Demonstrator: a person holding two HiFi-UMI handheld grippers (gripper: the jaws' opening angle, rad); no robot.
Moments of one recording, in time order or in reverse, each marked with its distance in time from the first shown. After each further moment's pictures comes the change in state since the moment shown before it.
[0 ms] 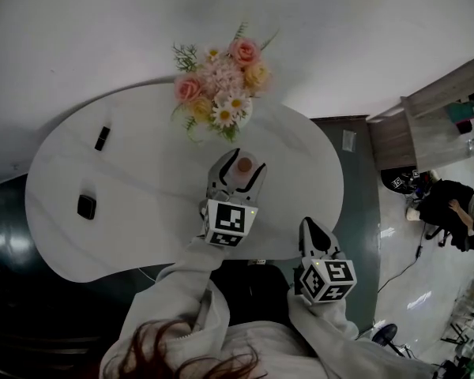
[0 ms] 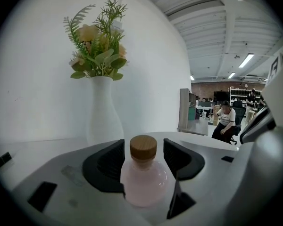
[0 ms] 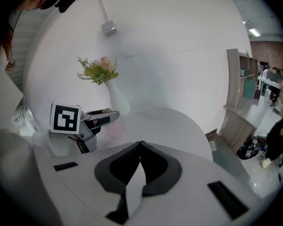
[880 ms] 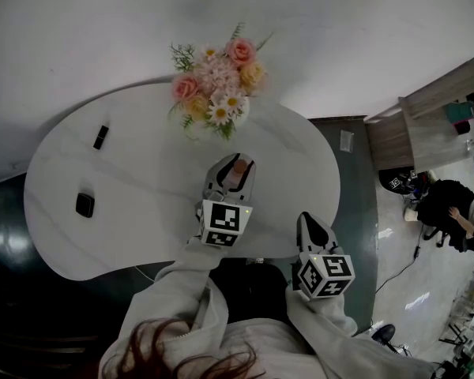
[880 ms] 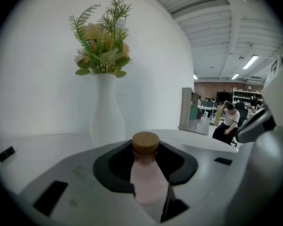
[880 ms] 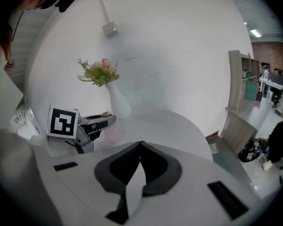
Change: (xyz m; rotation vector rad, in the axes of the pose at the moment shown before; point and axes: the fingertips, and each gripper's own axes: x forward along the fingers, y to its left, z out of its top) left arm -0.007 0.002 -0.001 -0.019 0.028 0.014; right arm 0.003 -0.001 0.009 -0.013 -0.018 0.012
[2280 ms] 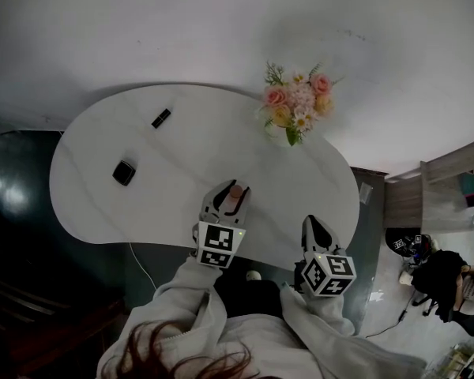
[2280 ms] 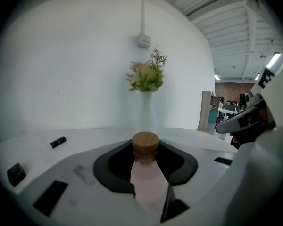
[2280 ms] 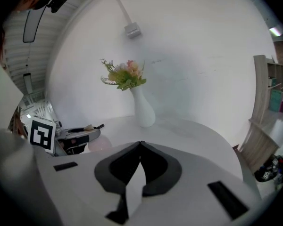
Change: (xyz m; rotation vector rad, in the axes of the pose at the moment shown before) left arm -0.126 0.058 -0.015 -0.105 0.007 0.253; right arm 0.021 0.070 0.034 -0.127 -0.041 0.192
